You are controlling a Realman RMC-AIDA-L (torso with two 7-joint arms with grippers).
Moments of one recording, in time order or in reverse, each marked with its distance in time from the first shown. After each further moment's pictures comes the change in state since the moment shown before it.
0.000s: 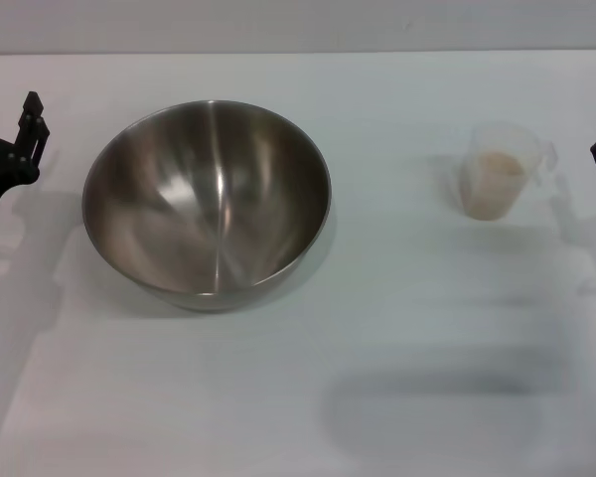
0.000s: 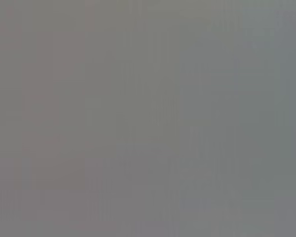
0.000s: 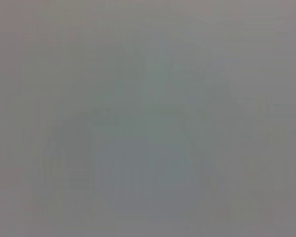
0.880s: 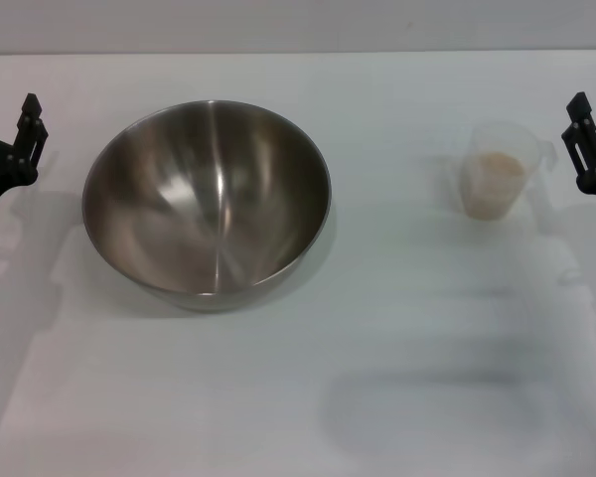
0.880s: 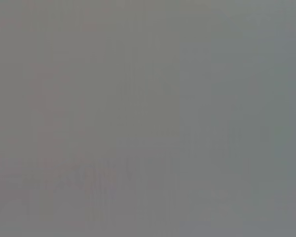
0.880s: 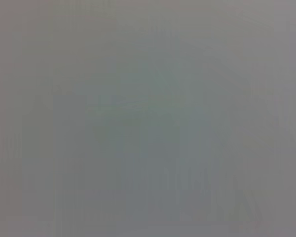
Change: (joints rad) left arm -0.005 0.003 -0.001 0.010 0.000 -0.002 0.011; right arm 0.046 -0.002 -0.046 -0.009 0.002 0.000 0.000
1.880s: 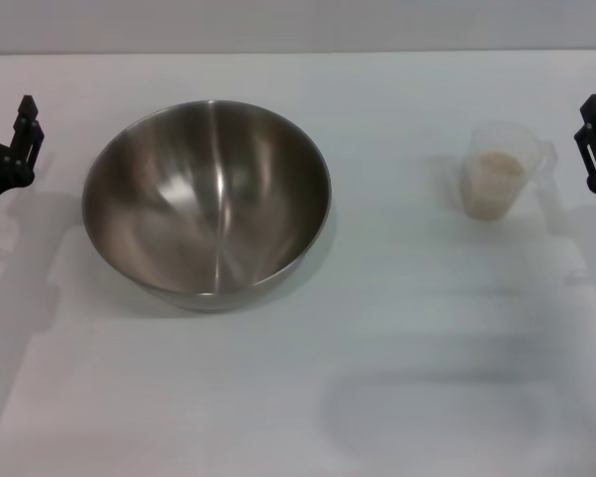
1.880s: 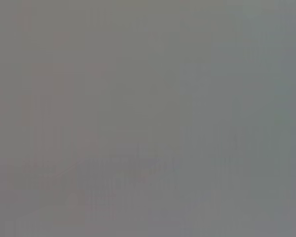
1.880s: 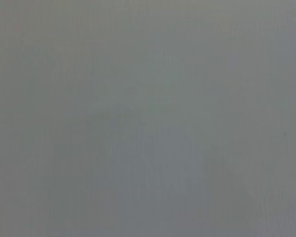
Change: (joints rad) left arm 0.003 0.002 -0.003 0.002 0.001 0.000 0.002; right arm -0.006 0.002 0.006 0.009 0.038 0.014 0.011
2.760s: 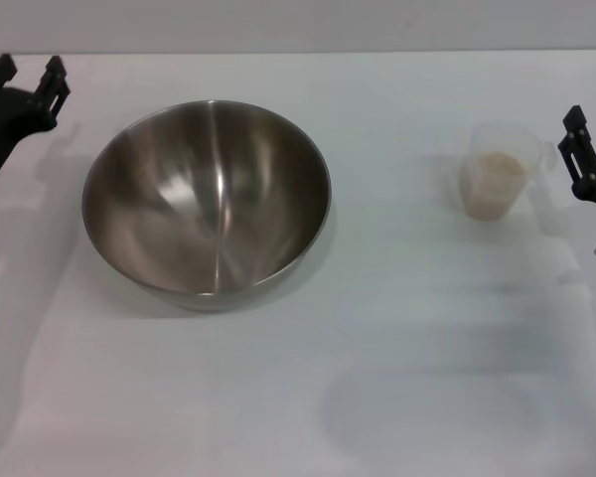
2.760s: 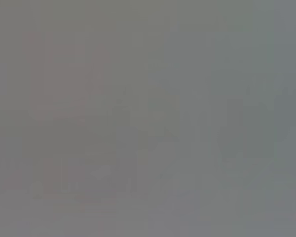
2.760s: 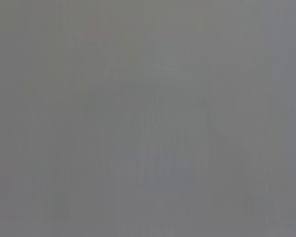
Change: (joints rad) left arm 0.107 0.101 0.040 -0.597 0.008 -0.655 -0.135; right arm 0.014 0.001 -0.002 -0.004 -0.001 0.073 -0.007
